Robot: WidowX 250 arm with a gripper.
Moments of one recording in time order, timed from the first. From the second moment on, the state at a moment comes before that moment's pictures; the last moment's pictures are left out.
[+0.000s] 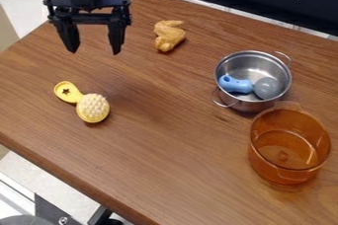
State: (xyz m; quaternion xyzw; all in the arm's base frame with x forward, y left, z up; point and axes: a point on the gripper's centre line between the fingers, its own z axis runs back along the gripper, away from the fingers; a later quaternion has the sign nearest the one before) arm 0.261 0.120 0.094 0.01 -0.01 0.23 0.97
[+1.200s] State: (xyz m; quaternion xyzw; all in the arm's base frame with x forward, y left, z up) arm 0.353 0.113 0.066 0.05 -0.10 0.13 0.99
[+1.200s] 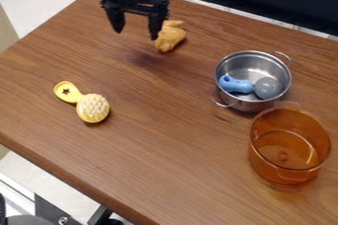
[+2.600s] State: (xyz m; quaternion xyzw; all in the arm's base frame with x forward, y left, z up) arm 0.388 0.096 0.027 0.07 -0.08 0.11 0.99
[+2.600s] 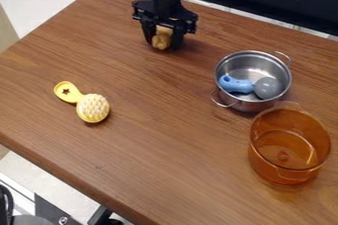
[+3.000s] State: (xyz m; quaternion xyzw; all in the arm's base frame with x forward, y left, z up) arm 0.383 0.103 0.025 0.07 -0.08 0.12 0.99
